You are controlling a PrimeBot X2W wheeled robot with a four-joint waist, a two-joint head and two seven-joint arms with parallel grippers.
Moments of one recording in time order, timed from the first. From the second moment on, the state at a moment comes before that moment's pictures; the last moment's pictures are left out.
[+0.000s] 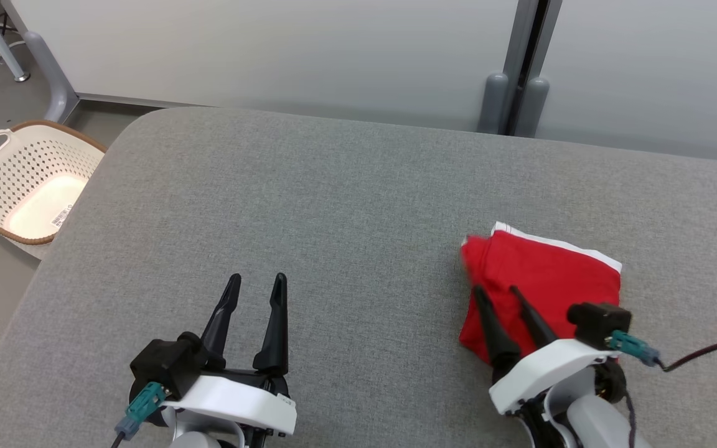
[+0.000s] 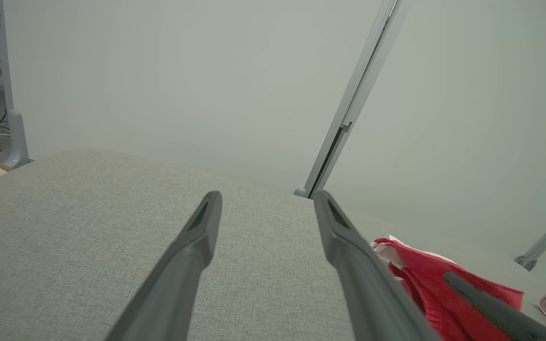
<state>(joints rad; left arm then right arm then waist) -0.09 0.05 -0.31 0.16 -0.48 0.04 -0.26 -0.32 -0.07 0.38 0.60 0.63 0.13 -0.18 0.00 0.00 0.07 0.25</state>
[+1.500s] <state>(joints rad) -0.11 0.05 -0.28 0.14 -0.40 0.03 -0.26 -0.17 -0.20 0.16 0.25 0.17 0.13 -0.26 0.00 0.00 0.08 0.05</state>
